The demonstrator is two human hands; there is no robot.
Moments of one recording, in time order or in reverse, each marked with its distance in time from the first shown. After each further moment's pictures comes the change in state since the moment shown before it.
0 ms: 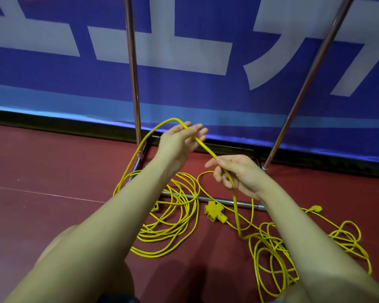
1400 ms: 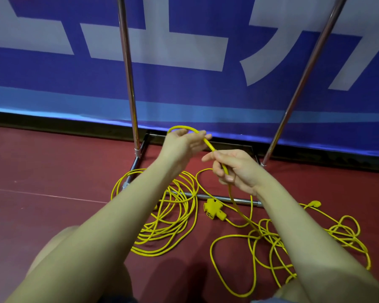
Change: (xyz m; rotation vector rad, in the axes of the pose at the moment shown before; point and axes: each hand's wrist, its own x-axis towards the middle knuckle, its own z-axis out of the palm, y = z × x) left_hand -0.008 -0.010 0.008 0.189 -0.013 -0.050; right_hand 0.002 -0.004 0.000 0.090 -0.008 -0.018
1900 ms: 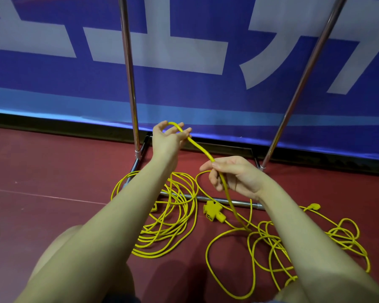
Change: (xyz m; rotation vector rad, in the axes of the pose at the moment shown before) left_hand 0.017 0.003 -0.015 0.005 0.220 0.196; right_hand -0.009 0.000 -0.003 -0.016 -0.126 0.061
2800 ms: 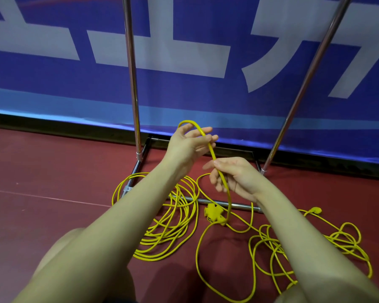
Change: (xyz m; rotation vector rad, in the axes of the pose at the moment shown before) left_hand -0.019 0.004 0.017 -0.117 -0.278 -0.144; right_hand 0.007 0.000 0.007 -0.029 0.126 -0.009
